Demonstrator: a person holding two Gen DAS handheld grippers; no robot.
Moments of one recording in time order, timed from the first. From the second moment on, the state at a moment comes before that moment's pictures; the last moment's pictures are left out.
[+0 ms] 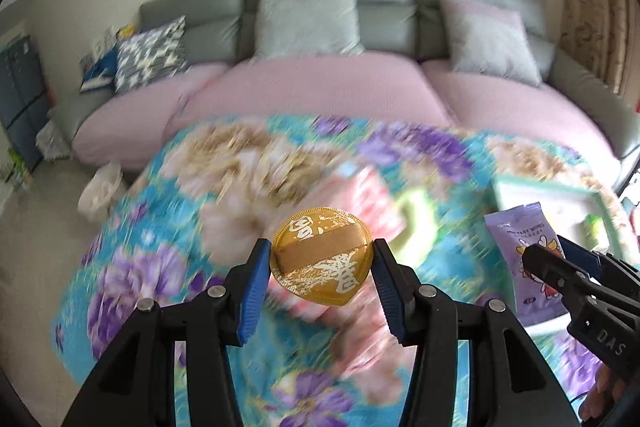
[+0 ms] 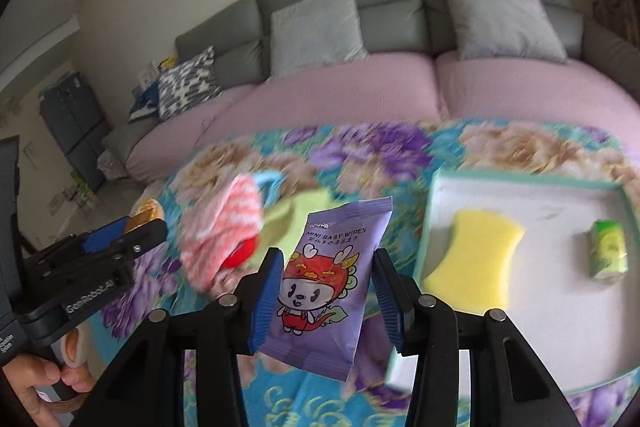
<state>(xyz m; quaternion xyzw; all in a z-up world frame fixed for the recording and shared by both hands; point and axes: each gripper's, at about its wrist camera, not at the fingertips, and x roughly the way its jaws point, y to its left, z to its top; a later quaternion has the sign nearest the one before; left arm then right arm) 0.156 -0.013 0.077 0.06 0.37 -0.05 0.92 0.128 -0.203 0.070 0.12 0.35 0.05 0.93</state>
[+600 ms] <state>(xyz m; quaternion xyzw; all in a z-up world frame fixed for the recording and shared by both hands) 0.158 -0.208 0.080 0.13 0.35 -0.24 0.90 0.067 -0.394 0.070 0.19 0.32 -0.18 0.91</state>
